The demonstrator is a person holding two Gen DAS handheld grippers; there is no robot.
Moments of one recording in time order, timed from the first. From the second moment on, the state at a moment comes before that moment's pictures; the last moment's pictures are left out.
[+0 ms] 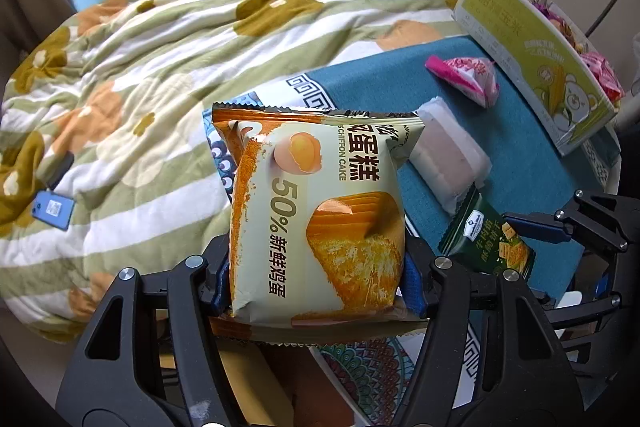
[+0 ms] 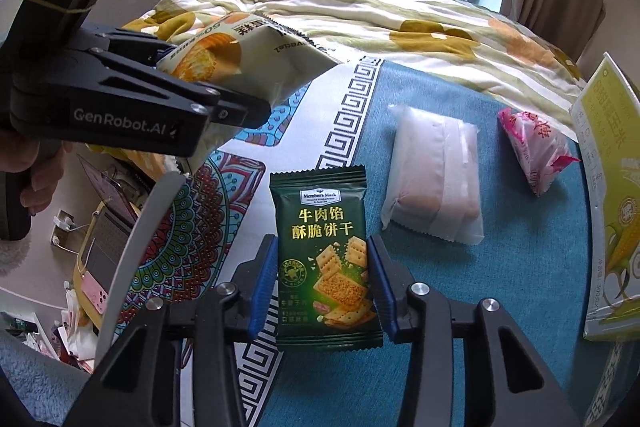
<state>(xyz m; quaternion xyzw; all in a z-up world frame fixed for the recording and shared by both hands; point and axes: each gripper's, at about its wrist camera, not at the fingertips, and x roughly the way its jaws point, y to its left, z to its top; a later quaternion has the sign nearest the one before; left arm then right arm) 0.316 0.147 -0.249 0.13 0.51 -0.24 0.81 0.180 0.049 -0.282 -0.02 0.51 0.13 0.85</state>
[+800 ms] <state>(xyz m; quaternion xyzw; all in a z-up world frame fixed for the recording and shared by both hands) 0.289 -0.137 -0.108 0.06 0.42 -0.22 0.88 0.176 -0.234 -0.109 0.03 0.39 0.09 0.92</state>
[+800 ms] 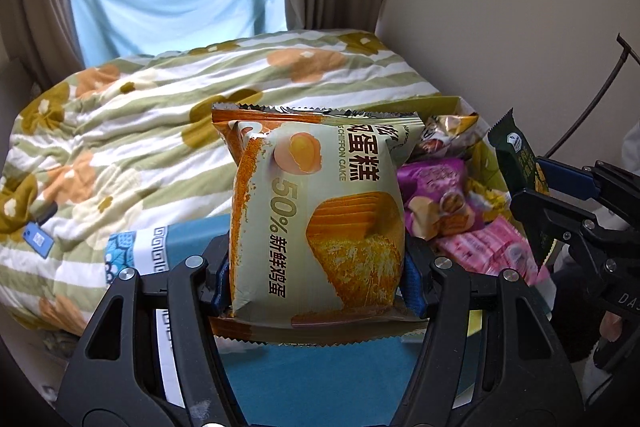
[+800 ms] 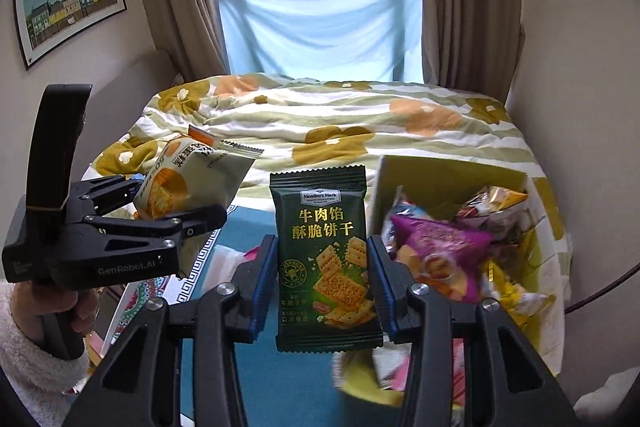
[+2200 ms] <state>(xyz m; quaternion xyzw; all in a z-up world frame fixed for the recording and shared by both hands) 0.282 -0.197 -0.127 -0.01 0.48 -0.16 0.86 0.233 -0.411 -0.171 0.12 0.48 0.05 0.87</state>
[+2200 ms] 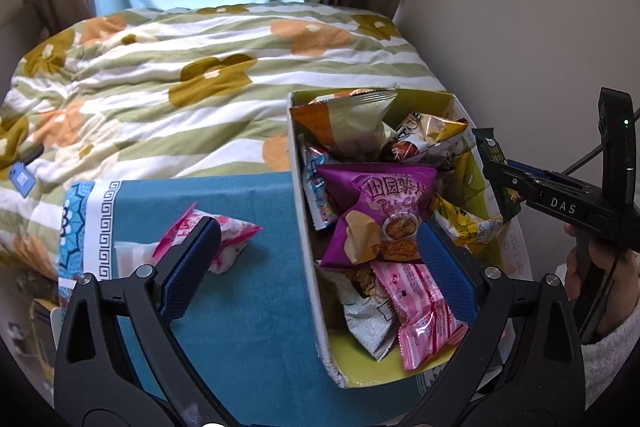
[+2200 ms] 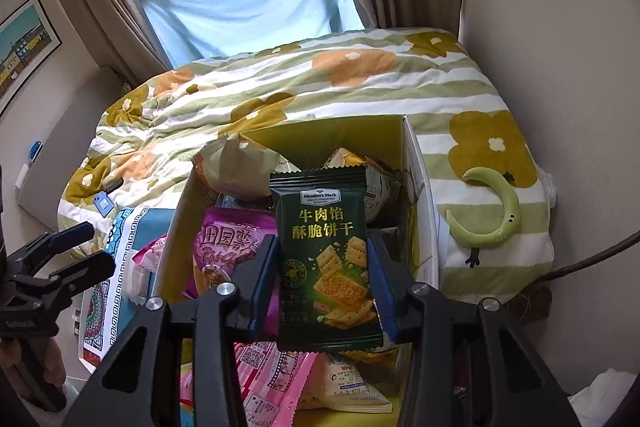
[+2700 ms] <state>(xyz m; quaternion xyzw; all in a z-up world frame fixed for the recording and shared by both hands) 0.249 -0.131 -0.147 -0.06 0.50 -0.11 0.86 0.211 -0.406 -0.170 0.13 0.44 0.08 0.88</state>
